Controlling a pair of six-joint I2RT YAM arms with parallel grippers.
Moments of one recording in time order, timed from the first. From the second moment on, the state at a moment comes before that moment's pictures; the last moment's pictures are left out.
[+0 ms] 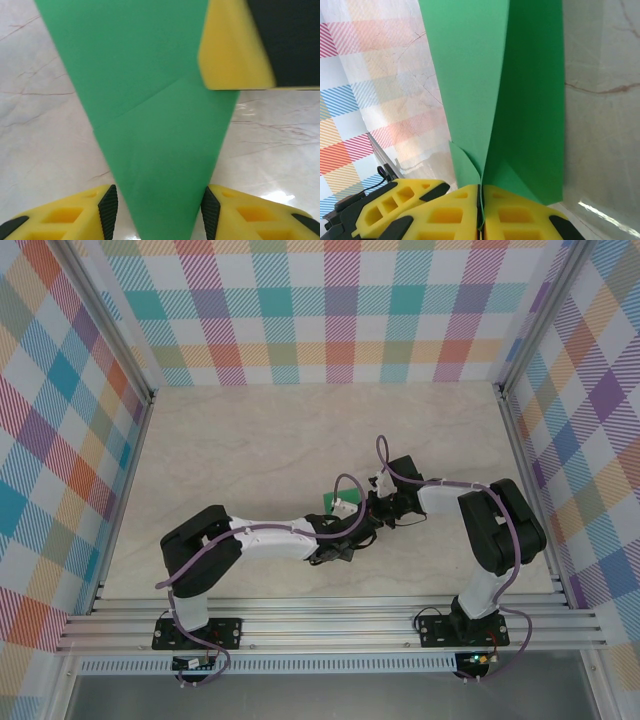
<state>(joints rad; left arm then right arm) -1.12 1.84 1.11 -0.48 -0.40 -0.72 0.41 1.74 0.81 -0.20 -0.79 0.65</state>
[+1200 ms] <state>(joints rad) -1.16 1.91 1.16 -0.54 -0.50 -0.74 0.41 1.74 0.82 -0.22 -0.80 0.65</state>
